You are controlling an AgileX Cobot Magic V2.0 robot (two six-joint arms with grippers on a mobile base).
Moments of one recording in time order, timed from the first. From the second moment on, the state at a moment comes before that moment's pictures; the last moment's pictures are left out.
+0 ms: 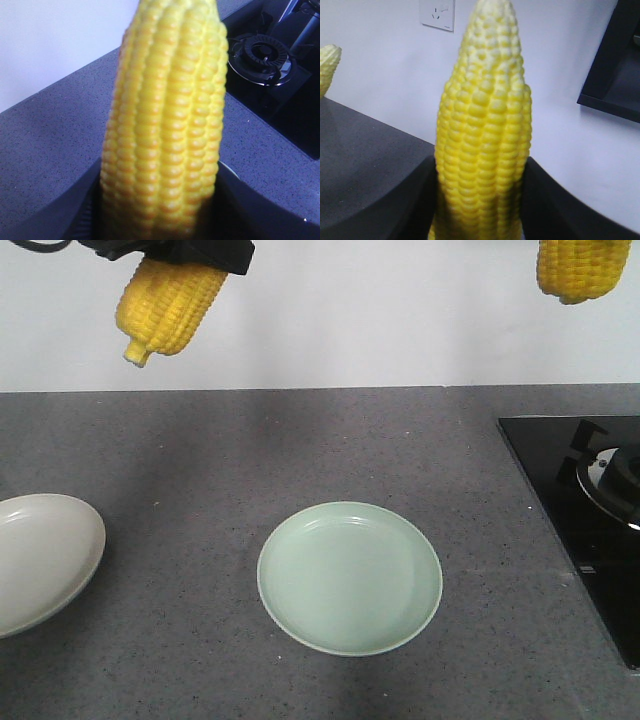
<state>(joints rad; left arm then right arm) -0.43 1.65 -2.15 -0.30 1.28 0.16 0.15 1.25 -1.73 0.39 0.86 -0.44</state>
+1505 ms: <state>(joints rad) -0.43 1.50 -1.62 0.22 1.27 0.09 0.42 1.85 -1.73 0.61 1.25 -0.54</state>
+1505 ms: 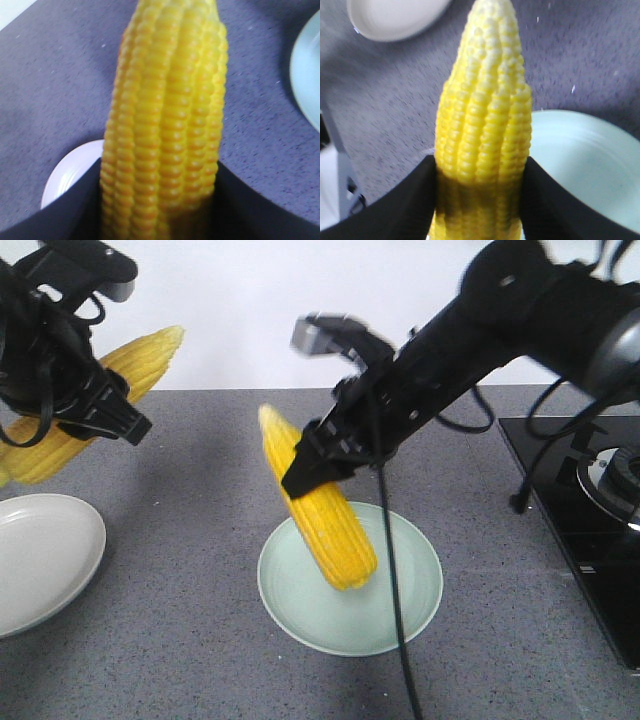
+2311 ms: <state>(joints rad) -0.37 1.46 -1.61 0.35 1.27 0.04 0.46 1.95 -1.73 0.42 1.24 -0.45</state>
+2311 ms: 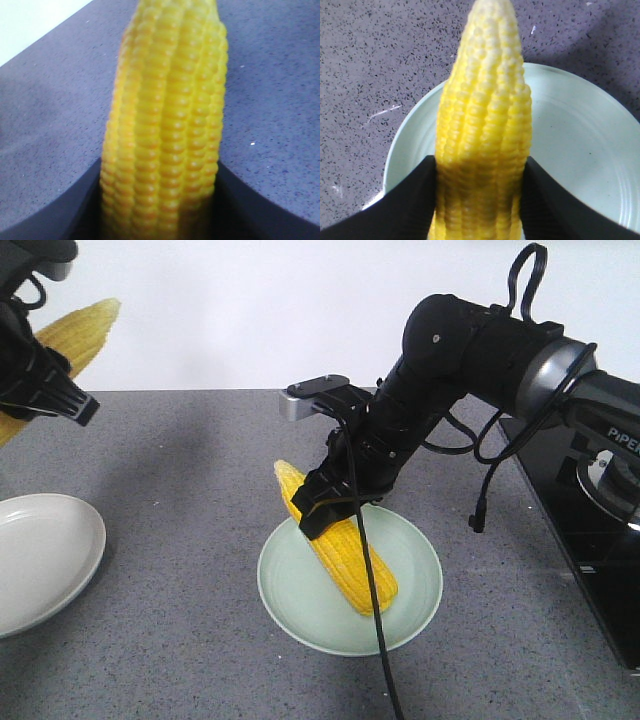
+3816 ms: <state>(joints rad) -0.01 1.46 -1.20 0.16 0.93 0.03 0.46 1.34 -1.73 0.45 1.12 -0.47</state>
